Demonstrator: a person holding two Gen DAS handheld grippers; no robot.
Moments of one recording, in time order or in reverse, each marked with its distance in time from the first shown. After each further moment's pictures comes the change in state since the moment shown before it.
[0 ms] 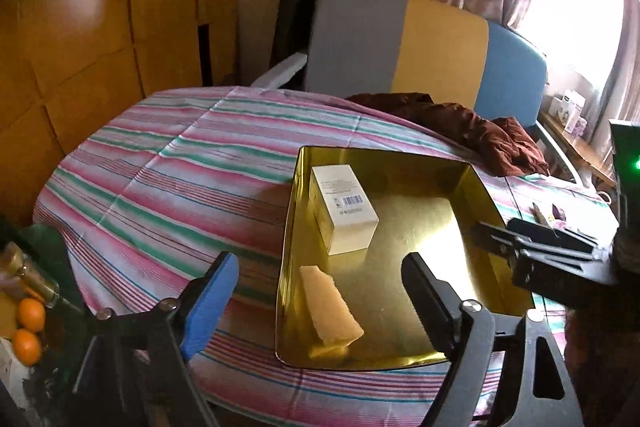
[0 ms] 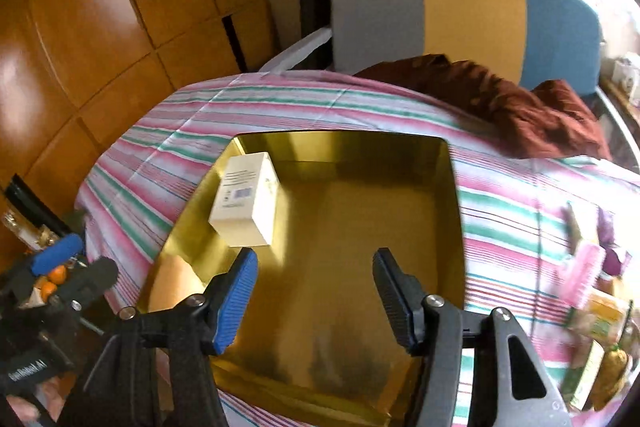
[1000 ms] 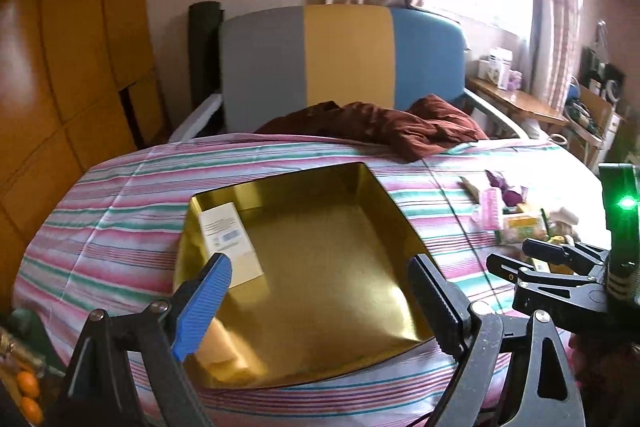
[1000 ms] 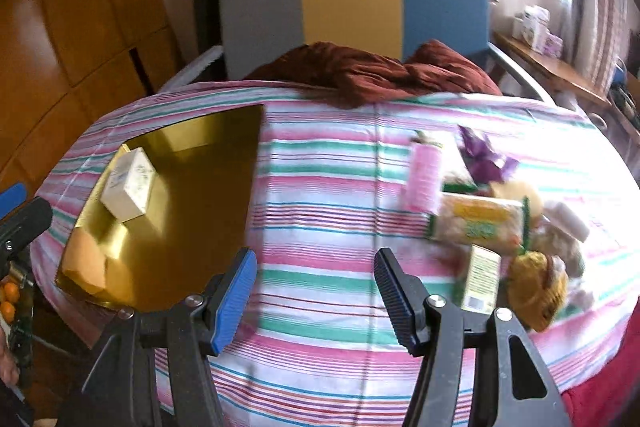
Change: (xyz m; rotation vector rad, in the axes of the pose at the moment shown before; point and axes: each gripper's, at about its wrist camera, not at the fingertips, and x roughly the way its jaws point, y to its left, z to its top) left arm -0.021 -0.114 -0.001 0.270 -0.072 -0.156; right arm -0.070 -0.112 -0.081 0.198 -0.044 -0.255
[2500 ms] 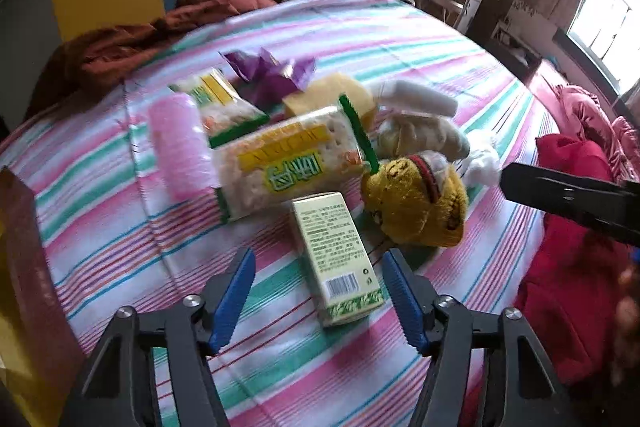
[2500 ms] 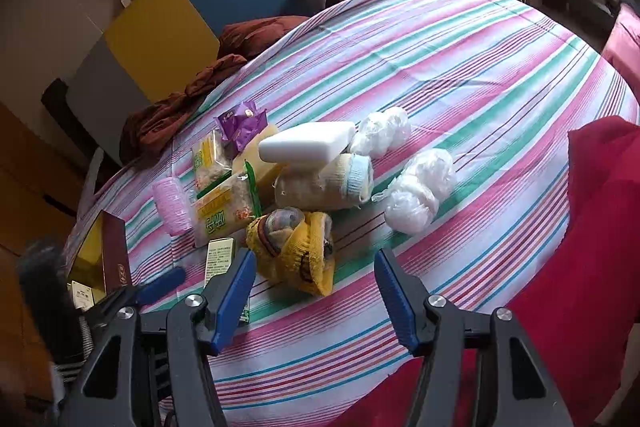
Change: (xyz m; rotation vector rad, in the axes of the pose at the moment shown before) left arm 0.153 -0.269 -0.013 0.352 0.398 -0.515; right arm -0.045 -0.223 -0.047 0.619 0.062 -0.099
